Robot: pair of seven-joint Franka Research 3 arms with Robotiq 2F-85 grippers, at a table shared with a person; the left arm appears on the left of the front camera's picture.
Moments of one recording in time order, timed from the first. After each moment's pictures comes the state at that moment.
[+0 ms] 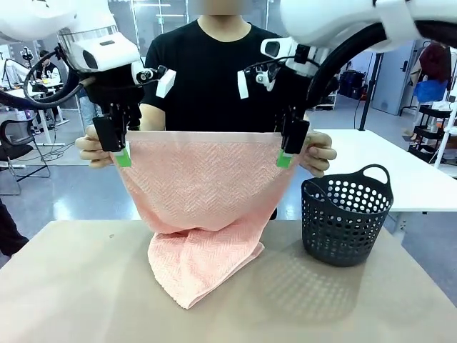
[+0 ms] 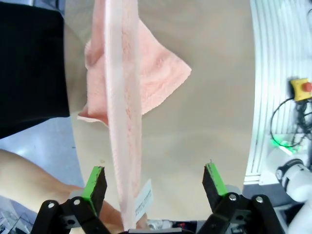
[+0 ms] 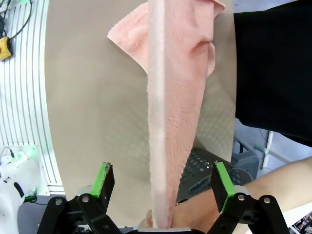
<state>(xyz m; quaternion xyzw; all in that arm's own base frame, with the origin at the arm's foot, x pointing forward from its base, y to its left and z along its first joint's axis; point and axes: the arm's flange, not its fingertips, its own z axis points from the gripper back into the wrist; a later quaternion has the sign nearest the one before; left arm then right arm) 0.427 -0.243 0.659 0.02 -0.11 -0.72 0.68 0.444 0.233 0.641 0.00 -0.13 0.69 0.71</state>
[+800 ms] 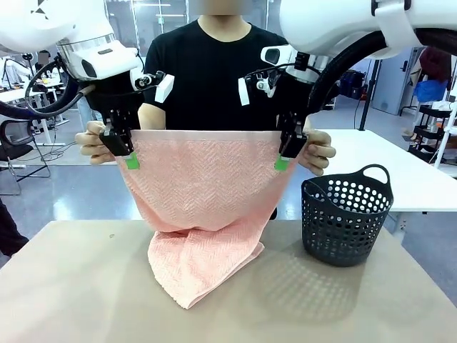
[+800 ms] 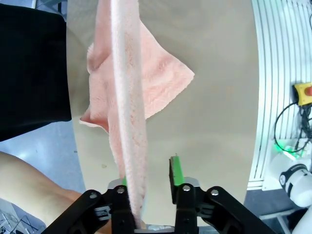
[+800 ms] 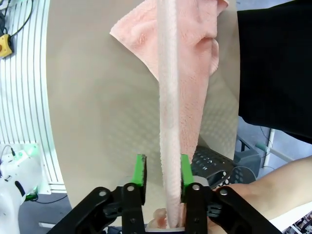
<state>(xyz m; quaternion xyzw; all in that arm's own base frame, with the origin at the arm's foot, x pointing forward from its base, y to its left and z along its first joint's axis) 0.427 -0.239 0.653 0.01 -0.12 -0.72 0.68 0.437 0.229 0.639 0.00 -0.13 0.69 0.71</state>
